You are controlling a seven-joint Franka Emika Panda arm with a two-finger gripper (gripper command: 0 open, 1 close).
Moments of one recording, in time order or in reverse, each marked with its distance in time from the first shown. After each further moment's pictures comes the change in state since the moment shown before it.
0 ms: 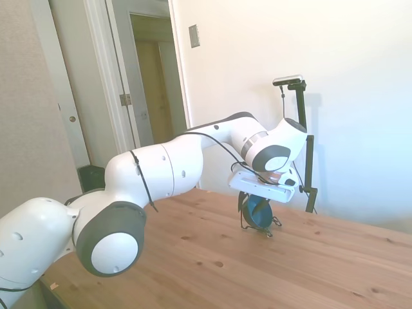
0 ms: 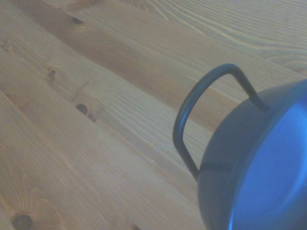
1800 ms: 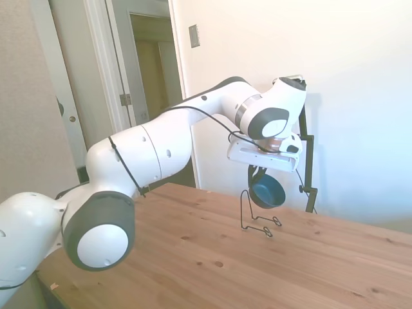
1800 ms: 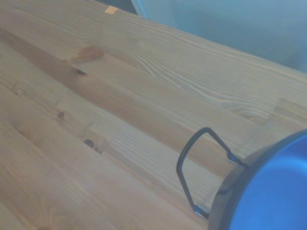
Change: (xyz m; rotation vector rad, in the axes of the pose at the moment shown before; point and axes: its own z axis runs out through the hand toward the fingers) arm -0.031 -0.035 -0.113 -0.044 0.144 0.043
